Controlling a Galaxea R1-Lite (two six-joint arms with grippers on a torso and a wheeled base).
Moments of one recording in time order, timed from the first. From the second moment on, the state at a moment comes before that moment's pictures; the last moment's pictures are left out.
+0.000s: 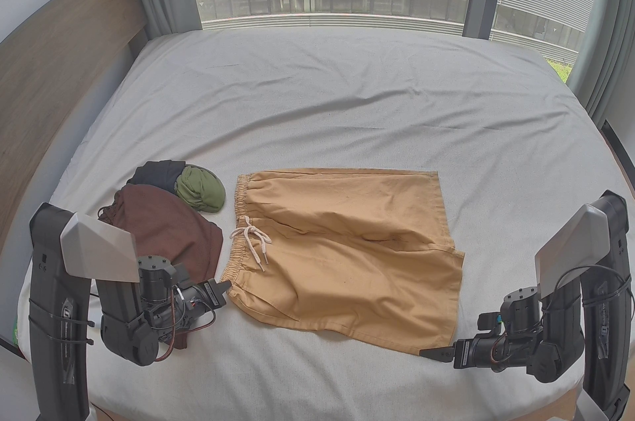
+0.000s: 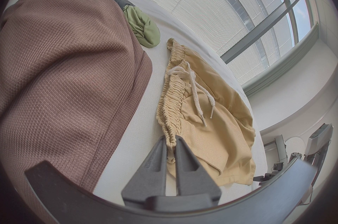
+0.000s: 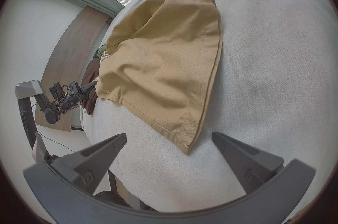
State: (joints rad) left arm -0.19 2.50 -0.49 -1.55 -0.25 -0.56; right arm 0.28 2.47 -0.11 -1.55 0.39 0.42
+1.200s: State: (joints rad) left arm -0.19 2.40 -0.29 -1.55 -0.31 -0.53; right arm 0.25 2.42 -0.03 -1.54 0.39 0.40
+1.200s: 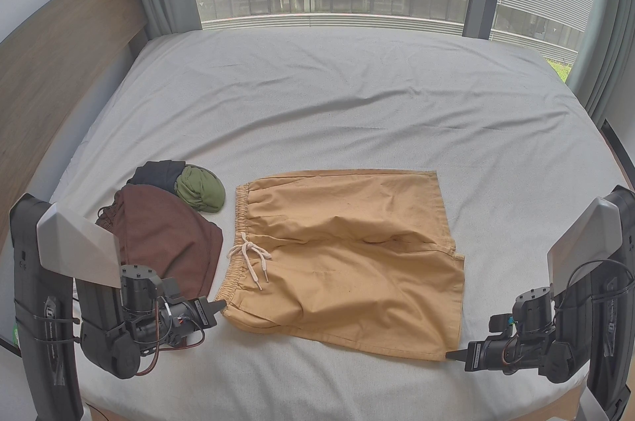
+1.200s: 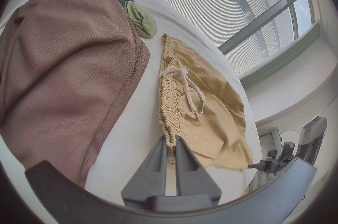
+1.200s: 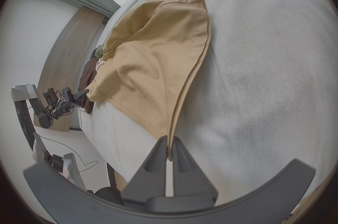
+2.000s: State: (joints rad) left arm -0.13 2.40 -0.12 -1.55 -0.35 -0.35; right arm 0.22 2.41 -0.02 -1.53 0.39 0.37
